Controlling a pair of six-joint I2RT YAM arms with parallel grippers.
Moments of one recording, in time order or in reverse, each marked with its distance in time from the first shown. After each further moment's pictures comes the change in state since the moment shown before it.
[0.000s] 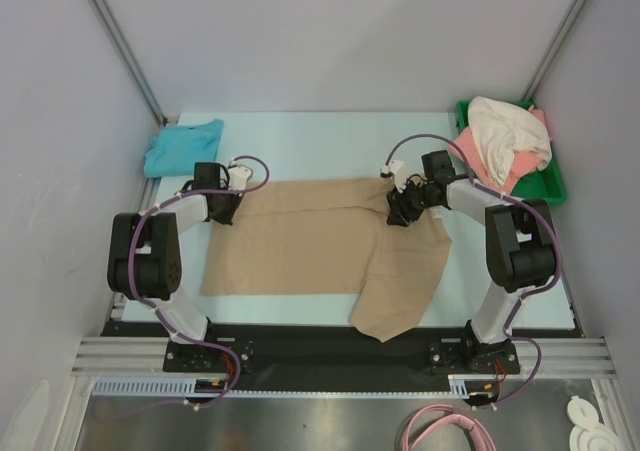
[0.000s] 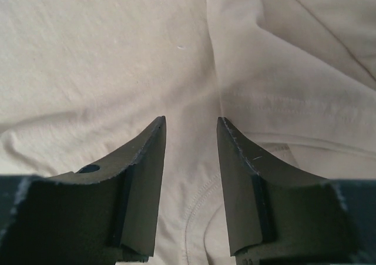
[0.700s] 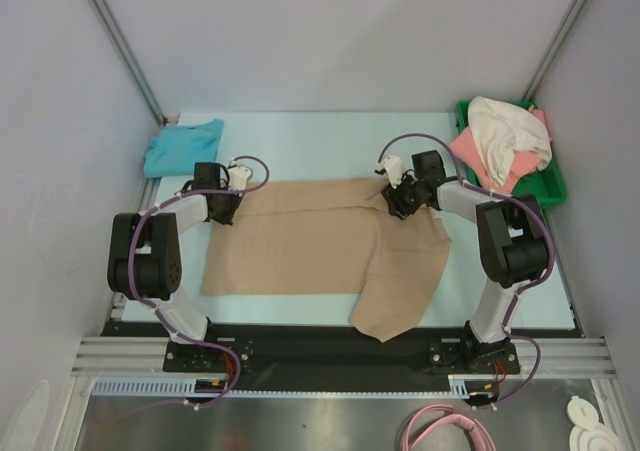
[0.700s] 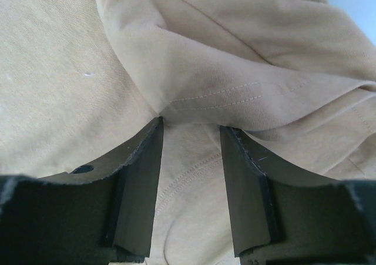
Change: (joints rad) left arm 0.000 0.000 0.000 0.000 0.000 0.000; right arm 0.061 0.045 0.000 0.170 0.296 0.058
